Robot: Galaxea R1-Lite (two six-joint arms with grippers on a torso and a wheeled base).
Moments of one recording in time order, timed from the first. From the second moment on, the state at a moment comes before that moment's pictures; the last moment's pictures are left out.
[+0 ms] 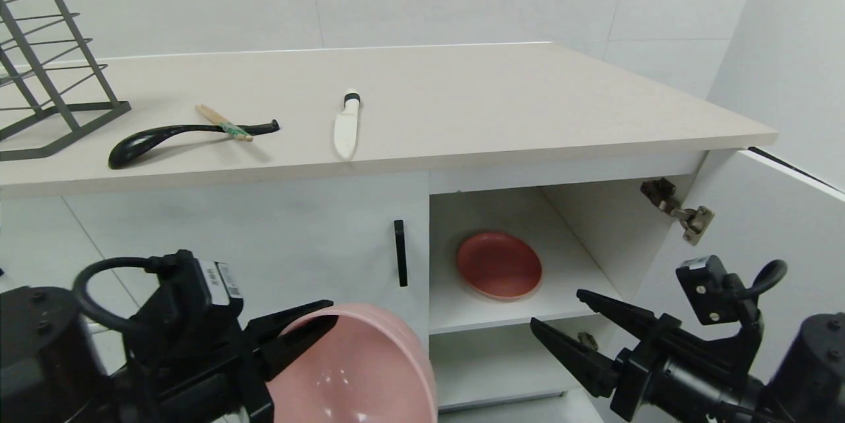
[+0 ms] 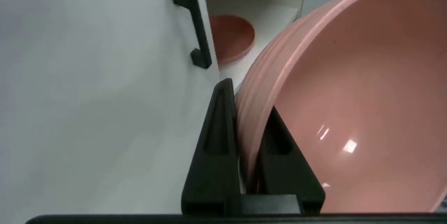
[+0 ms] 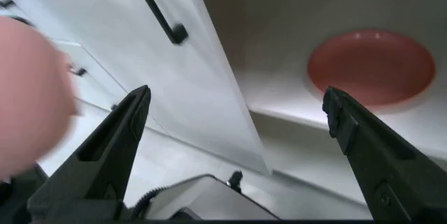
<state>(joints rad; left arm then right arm) -0.69 1.38 -0.17 -1.02 -0.14 0.22 0.74 1.73 0.00 -1.57 -0.03 0.34</state>
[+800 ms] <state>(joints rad) -0.88 1.93 -0.29 -1.55 0.15 0.31 0.68 1.66 0.00 -1.57 -0.04 0.31</state>
